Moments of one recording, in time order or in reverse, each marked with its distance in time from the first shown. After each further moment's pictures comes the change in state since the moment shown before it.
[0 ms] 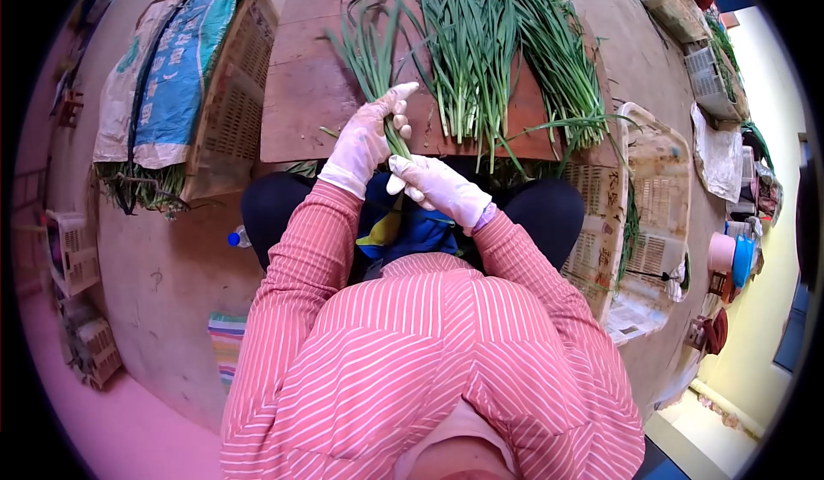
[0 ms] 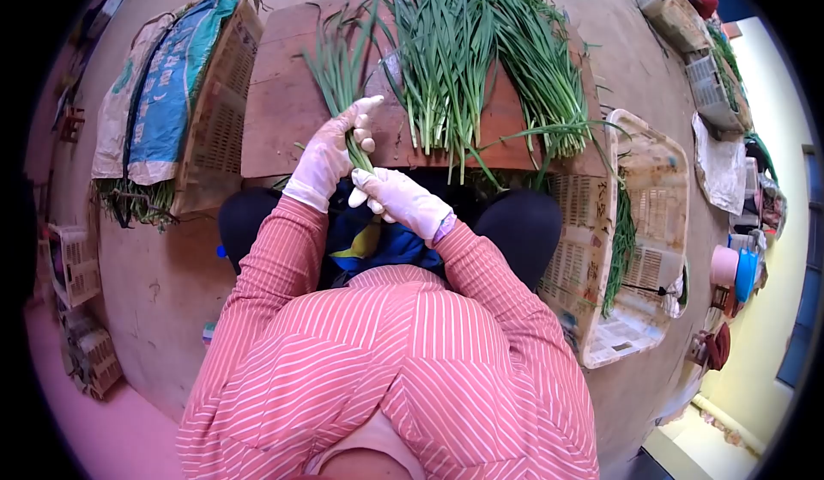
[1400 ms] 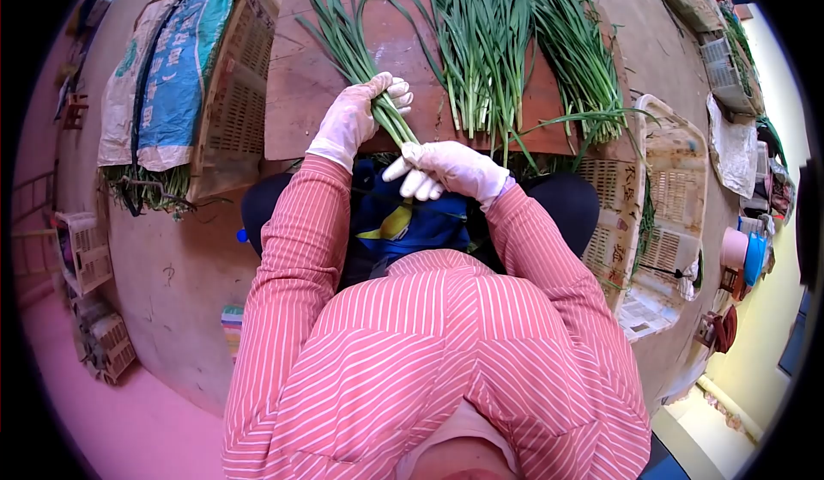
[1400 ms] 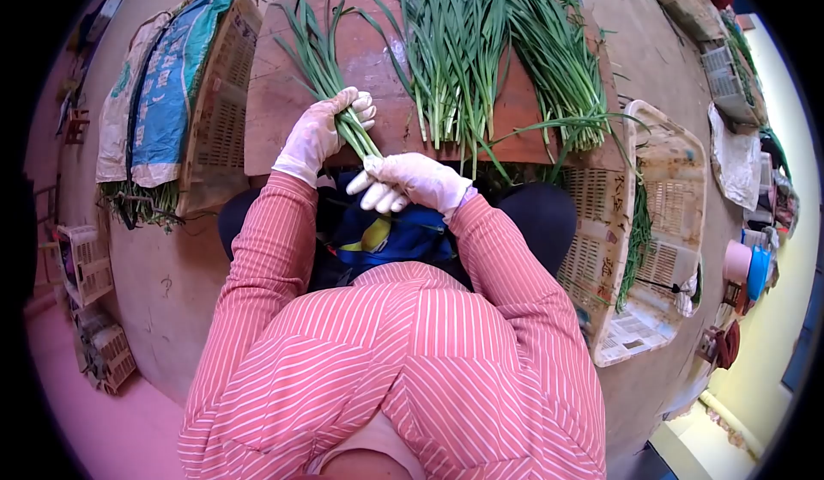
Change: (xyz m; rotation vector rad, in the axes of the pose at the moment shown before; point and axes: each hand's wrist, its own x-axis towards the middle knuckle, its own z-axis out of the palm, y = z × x) left_hand 0.019 0.029 -0.004 0.130 0.407 -0.024; right_hand 0.028 0.005 -0.036 0.132 -0.301 0.110
